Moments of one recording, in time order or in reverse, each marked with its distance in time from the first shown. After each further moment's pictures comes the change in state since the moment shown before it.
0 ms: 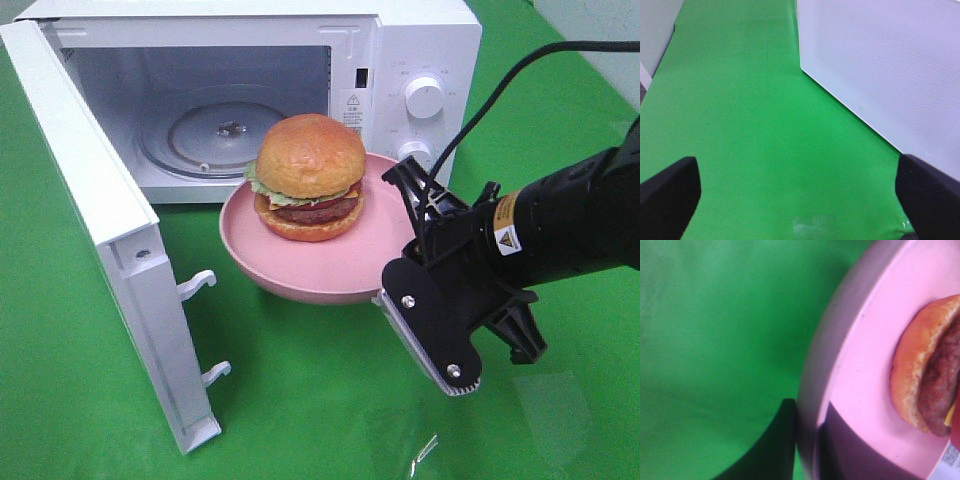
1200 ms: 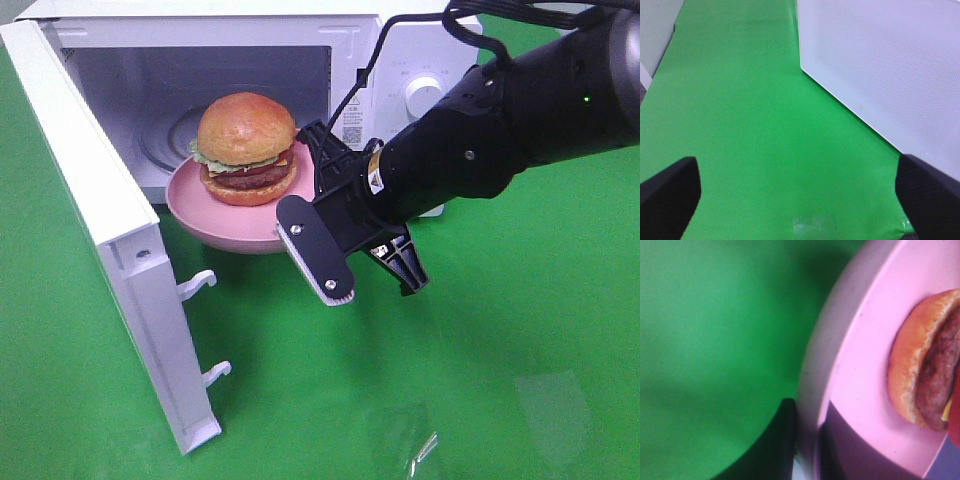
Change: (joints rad) left arm 0.000 0.000 0.000 0.000 0.000 0.000; right arm 0.005 0.332 -0.353 0.004 0.010 0.015
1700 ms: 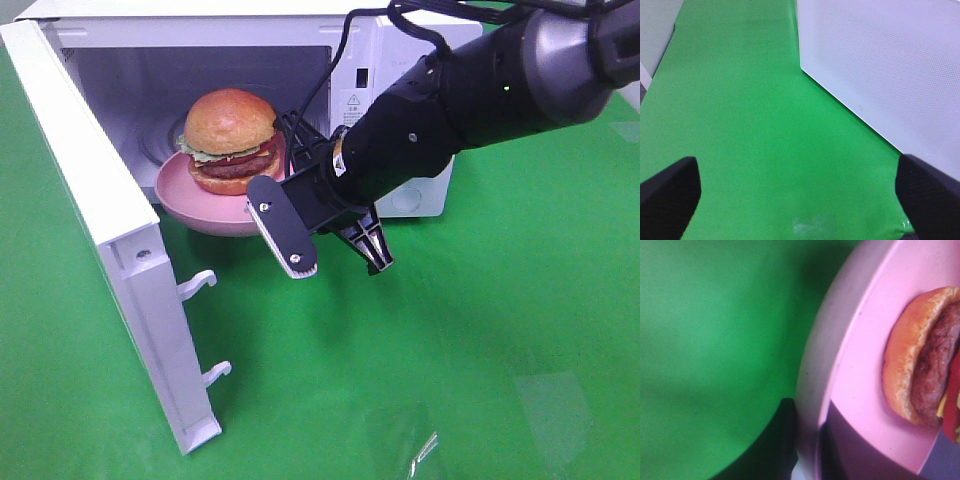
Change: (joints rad) left arm 0.000 0.000 0.000 0.000 0.000 0.000; right arm 0.001 0.127 -0.173 -0.001 0.045 0.025
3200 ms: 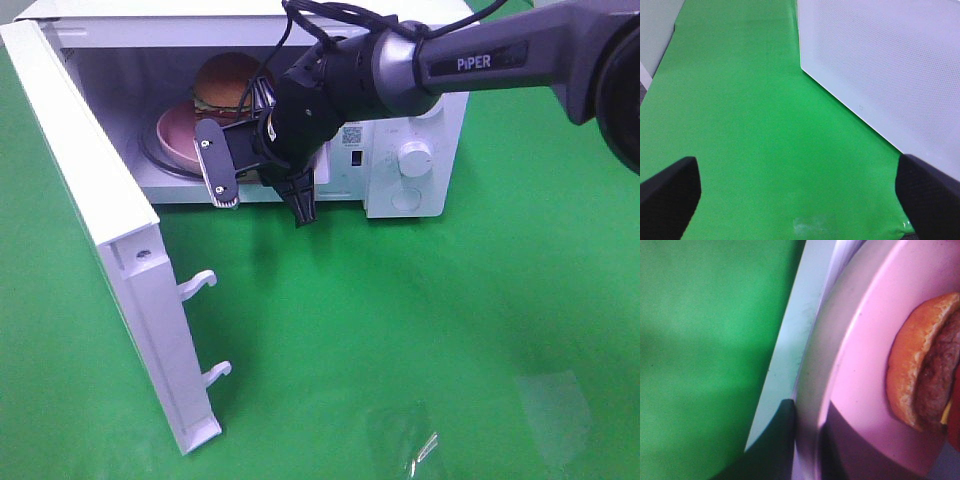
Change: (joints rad) left arm 0.000 0.000 0.000 0.002 -0.001 0.000; right arm -0.003 0.353 -0.534 -0.130 0.168 0.324
